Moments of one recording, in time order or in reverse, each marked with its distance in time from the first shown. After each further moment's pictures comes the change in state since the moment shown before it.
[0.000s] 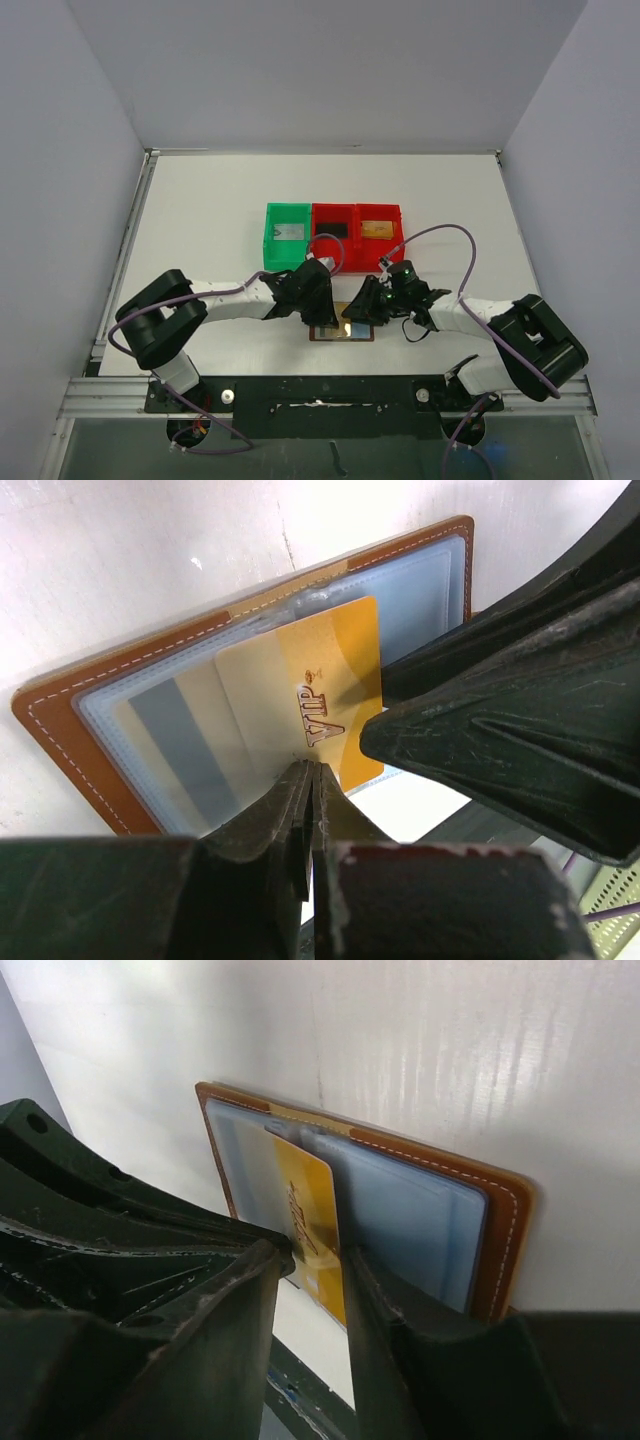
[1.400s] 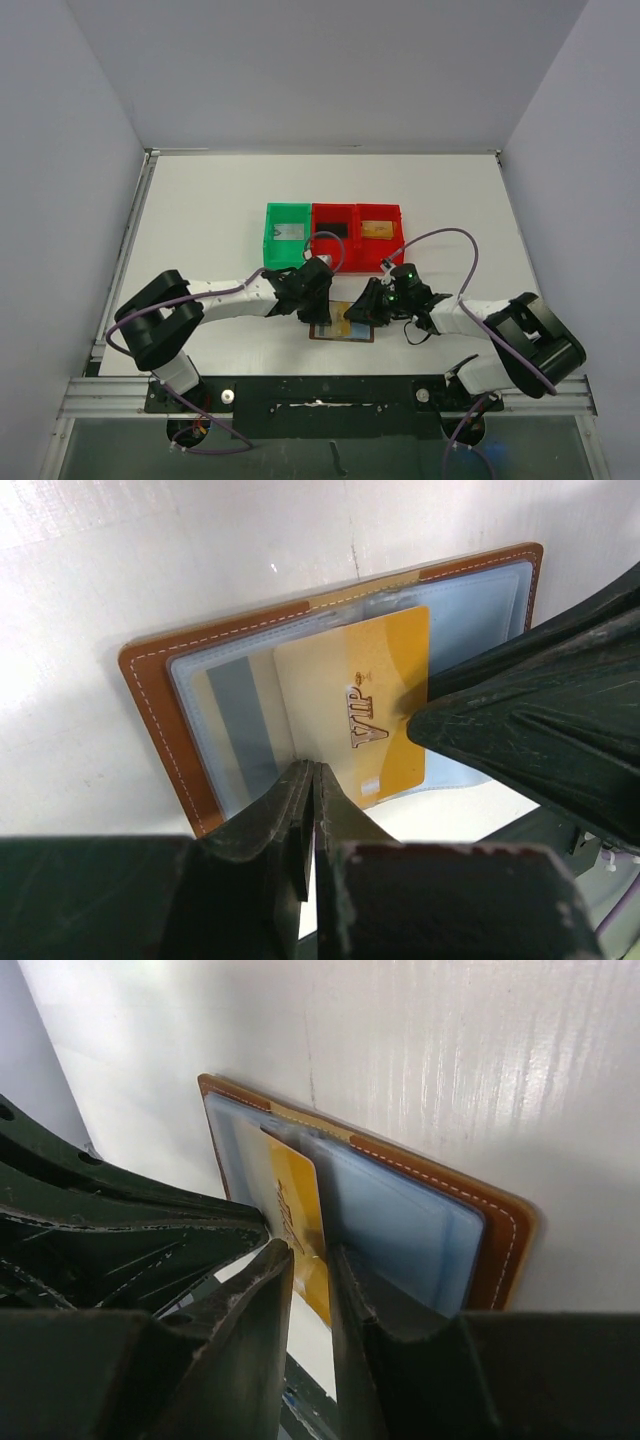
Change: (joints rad) left arm -0.013 -0.010 0.063 -0.161 -0.124 0.023; right arm -0.015 0.002 -0.042 0.088 -0.021 0.016
